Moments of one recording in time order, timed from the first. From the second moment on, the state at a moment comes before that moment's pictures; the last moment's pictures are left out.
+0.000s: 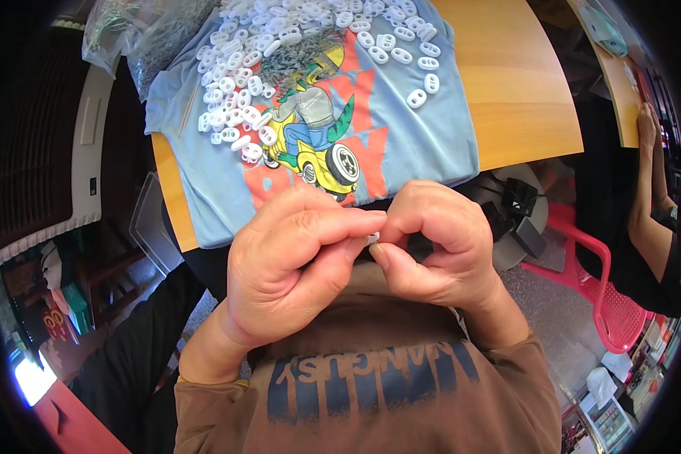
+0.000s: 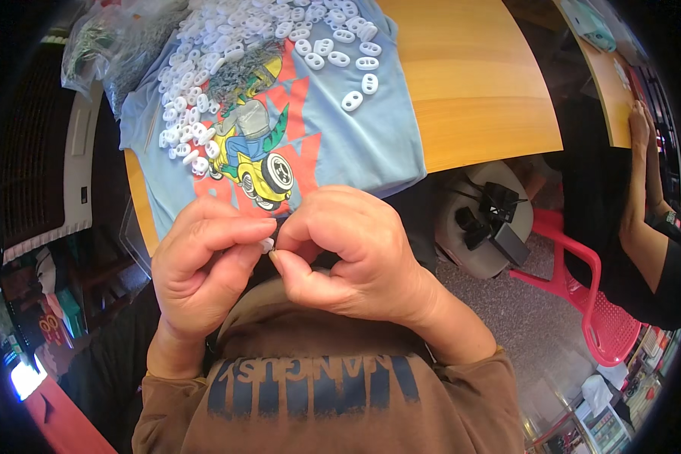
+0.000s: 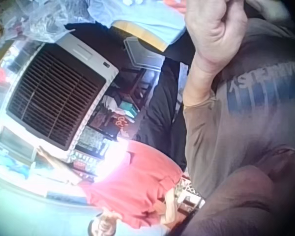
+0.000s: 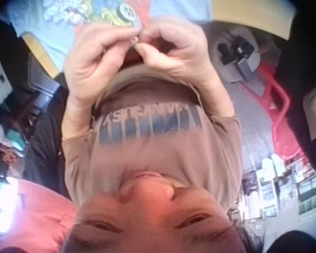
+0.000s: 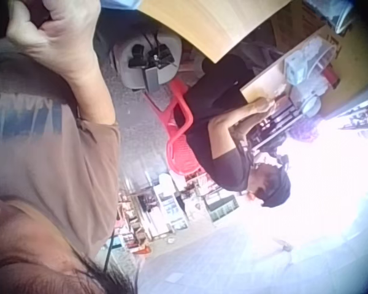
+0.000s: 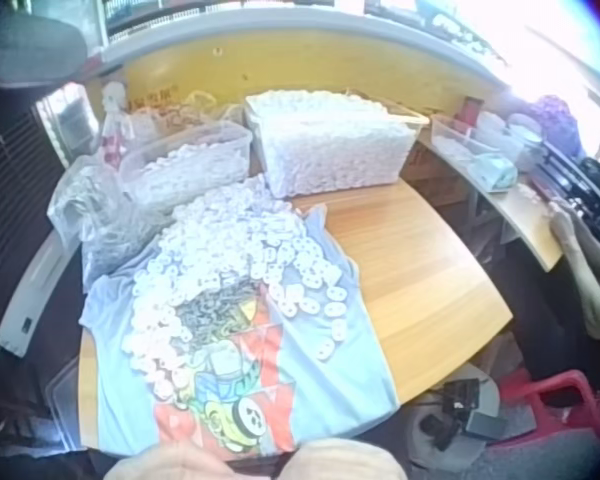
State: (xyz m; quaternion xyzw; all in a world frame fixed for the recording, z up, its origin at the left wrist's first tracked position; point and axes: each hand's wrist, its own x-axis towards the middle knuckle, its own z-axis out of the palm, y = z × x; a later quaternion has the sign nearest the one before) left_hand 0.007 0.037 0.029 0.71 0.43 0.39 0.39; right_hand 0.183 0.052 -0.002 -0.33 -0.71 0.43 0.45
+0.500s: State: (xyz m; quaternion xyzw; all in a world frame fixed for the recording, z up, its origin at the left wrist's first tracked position) left_hand 0.004 0.022 0.024 0.59 0.46 0.42 0.51; right_hand 0.180 0.046 -0.001 -0.34 -0.66 0.49 0.46
